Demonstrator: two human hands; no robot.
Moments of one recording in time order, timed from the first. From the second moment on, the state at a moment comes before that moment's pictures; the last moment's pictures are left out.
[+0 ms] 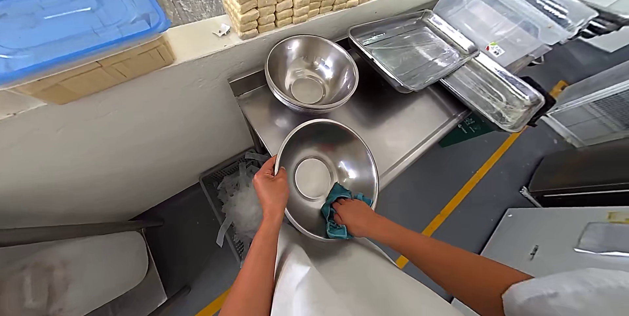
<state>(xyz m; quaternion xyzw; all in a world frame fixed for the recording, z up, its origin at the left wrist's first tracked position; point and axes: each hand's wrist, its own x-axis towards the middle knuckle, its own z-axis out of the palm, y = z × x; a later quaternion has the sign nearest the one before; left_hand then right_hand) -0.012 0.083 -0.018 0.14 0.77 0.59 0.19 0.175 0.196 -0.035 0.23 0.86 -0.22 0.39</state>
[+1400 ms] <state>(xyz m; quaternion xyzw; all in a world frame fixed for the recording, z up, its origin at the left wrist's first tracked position) -0.008 0.077 -0.007 0.16 0.78 0.58 0.18 0.201 0.222 -0.062 0.10 0.92 -0.26 0.28</state>
